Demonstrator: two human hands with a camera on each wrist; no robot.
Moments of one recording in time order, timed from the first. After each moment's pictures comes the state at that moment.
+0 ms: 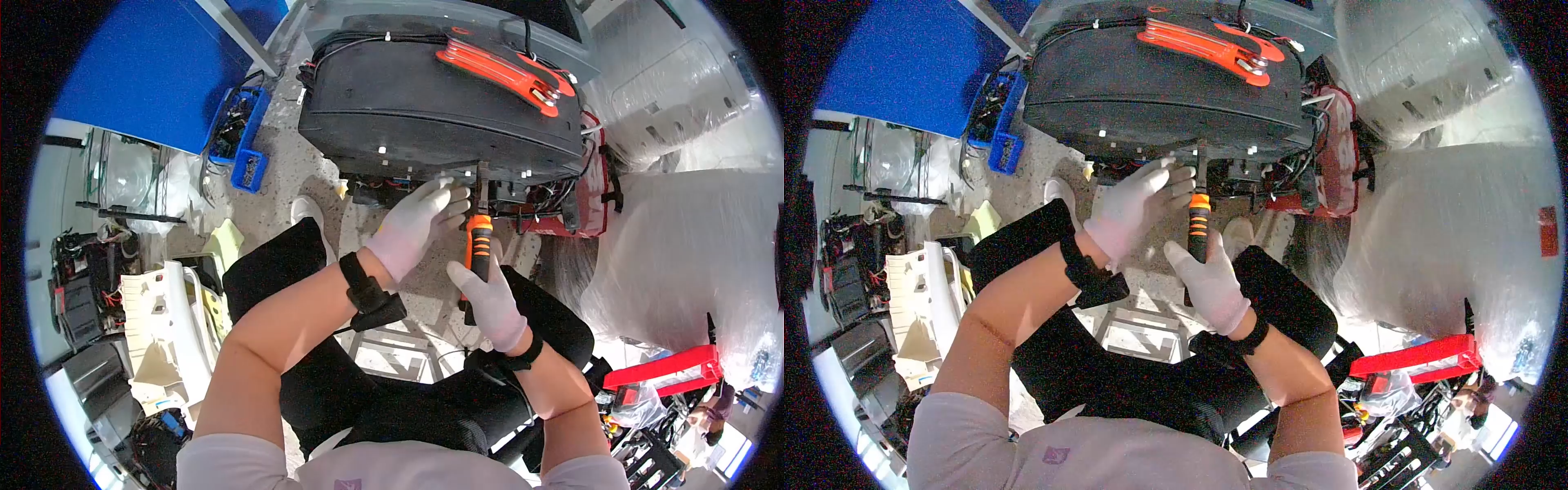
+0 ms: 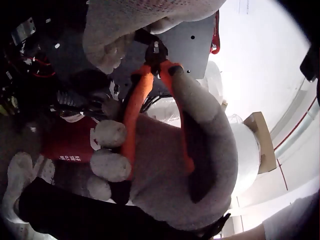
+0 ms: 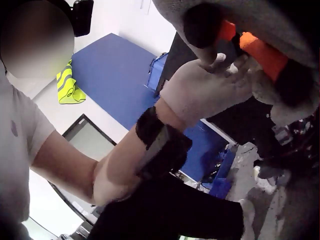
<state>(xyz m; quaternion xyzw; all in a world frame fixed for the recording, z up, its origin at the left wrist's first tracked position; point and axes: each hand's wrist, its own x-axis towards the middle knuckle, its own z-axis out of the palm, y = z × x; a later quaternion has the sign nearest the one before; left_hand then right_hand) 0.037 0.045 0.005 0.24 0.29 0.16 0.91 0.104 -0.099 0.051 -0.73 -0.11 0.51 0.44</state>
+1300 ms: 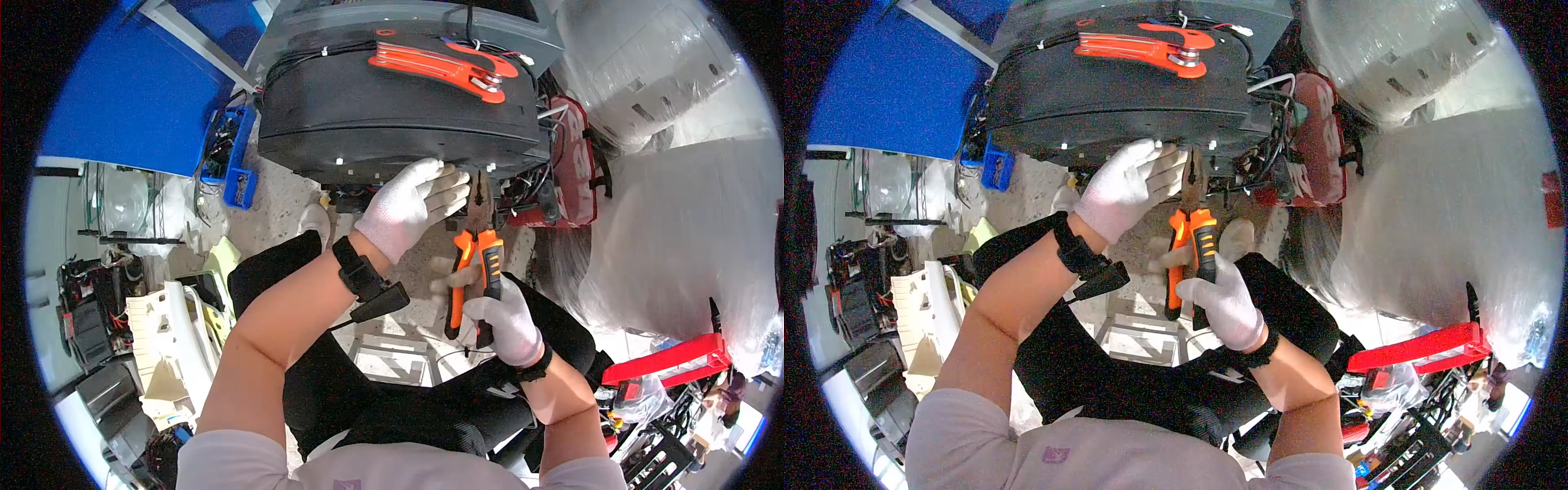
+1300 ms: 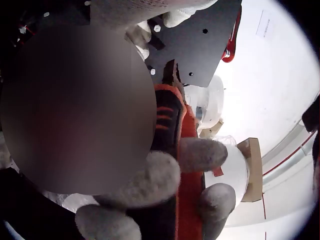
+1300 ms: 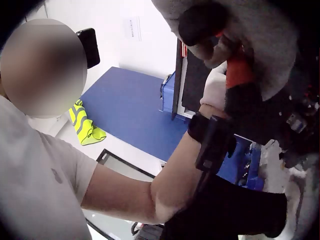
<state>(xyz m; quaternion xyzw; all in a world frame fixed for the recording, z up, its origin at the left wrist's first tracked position) 0.078 0.055 0.017 0.14 0.28 0.11 0.94 0.137 -0.139 0.077 -0.53 -0.10 0.62 0.57</state>
